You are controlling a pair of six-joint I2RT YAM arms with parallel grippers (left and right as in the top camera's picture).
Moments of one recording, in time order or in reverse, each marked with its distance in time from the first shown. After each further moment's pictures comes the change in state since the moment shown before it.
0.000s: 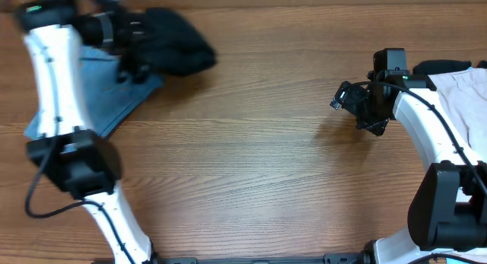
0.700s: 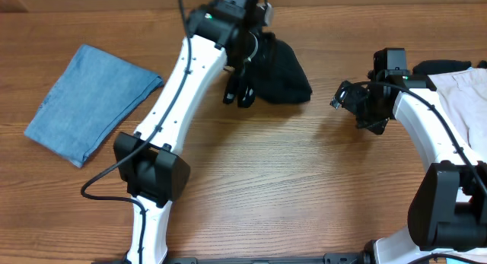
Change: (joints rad) left arm -0.606 -0.001 0.003 0.137 -0.536 -0.275; right arm 0.000 0.000 -0.001 0.045 -0.009 0.000
